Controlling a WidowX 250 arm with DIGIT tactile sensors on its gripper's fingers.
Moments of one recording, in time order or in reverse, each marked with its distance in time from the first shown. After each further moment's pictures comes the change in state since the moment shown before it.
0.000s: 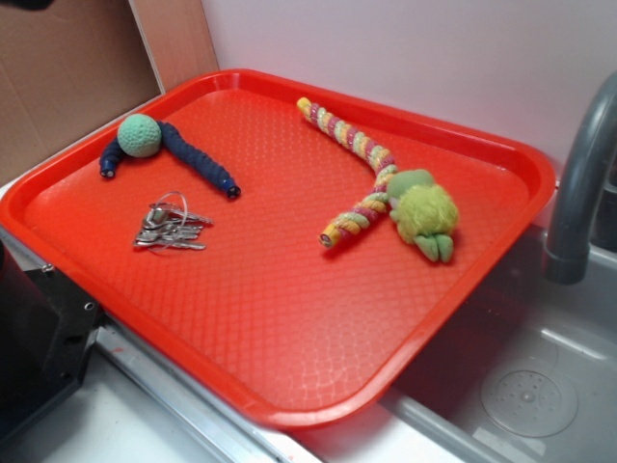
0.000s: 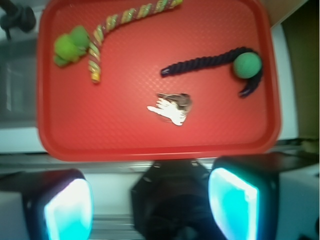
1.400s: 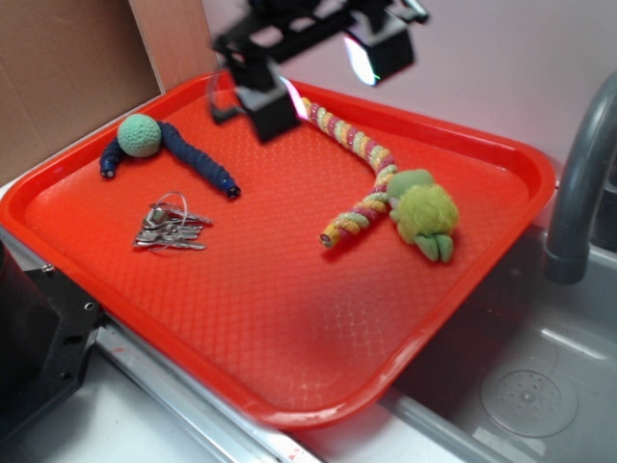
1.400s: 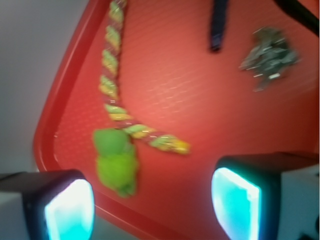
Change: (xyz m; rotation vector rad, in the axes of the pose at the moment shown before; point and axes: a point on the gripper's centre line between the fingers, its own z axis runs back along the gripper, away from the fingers) arm 0.113 -0.094 -0.126 -0.058 -0.152 1.087
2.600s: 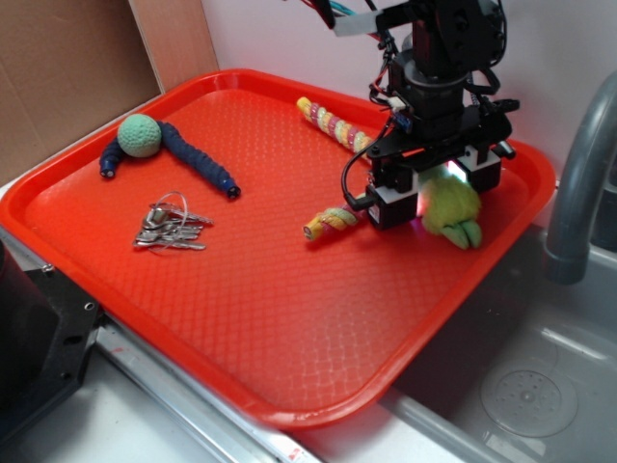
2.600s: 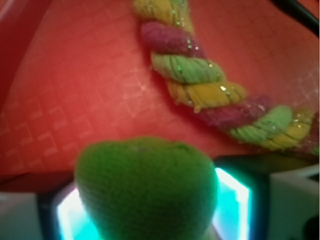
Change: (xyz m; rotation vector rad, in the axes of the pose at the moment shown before) arm 0.003 -0.038 -0.116 0.202 -0.013 0.022
